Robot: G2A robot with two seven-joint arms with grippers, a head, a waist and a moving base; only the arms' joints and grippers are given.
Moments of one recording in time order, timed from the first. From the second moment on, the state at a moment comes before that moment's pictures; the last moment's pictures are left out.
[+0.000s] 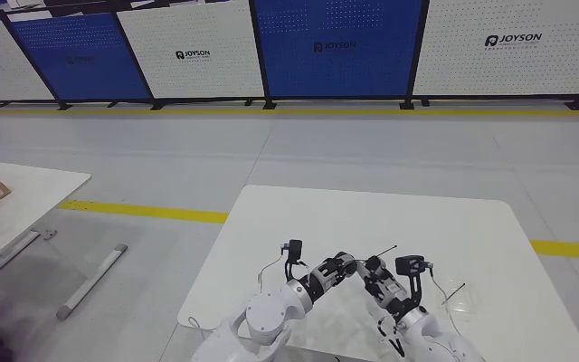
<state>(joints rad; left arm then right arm) 1.47 -1.26 -1.05 -1.75 -0.24 0.13 -0.17 -1.50 -1.29 1.13 -1.63 -0.77 -0.21 0.17</state>
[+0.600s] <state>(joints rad) 1.46 -1.25 -1.04 -1.74 -0.24 0.12 -0.17 -1.50 -1.29 1.12 -1.63 -0.78 -0.20 0.17</state>
